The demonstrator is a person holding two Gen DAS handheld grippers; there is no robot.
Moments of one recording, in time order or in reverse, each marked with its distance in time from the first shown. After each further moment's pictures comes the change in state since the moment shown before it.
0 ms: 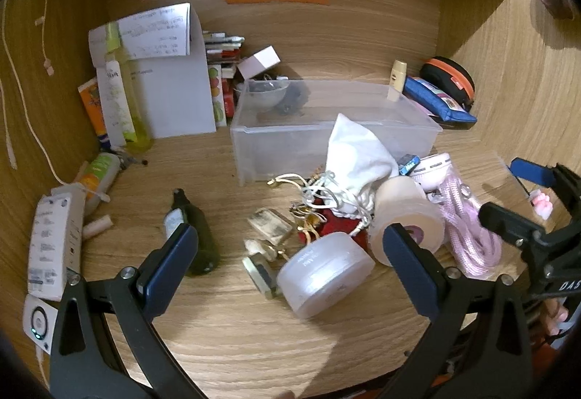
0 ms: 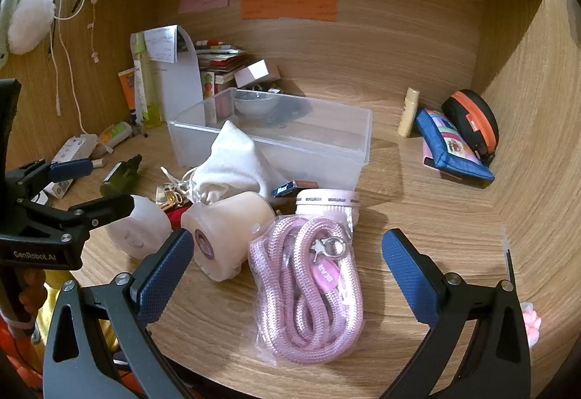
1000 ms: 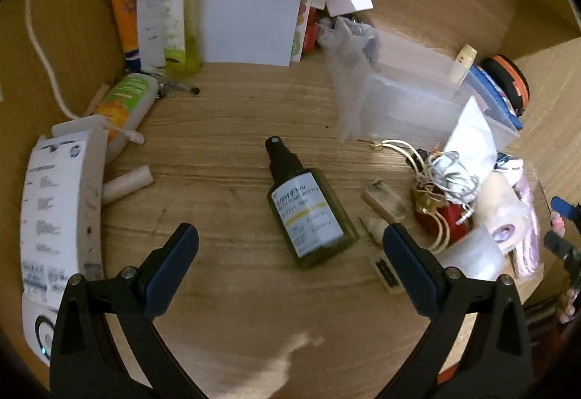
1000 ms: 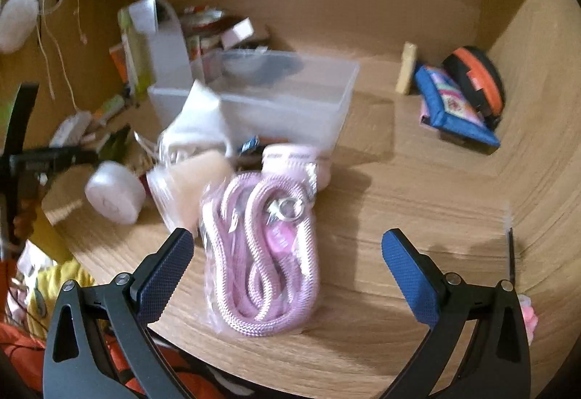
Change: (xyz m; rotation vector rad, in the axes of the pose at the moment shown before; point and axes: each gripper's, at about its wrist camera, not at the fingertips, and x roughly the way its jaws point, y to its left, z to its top) left arm 0.054 0.106 -0.008 -0.203 0.266 0.009; right arm 0.025 -0.037 -0.008 -0.011 0.199 0.065
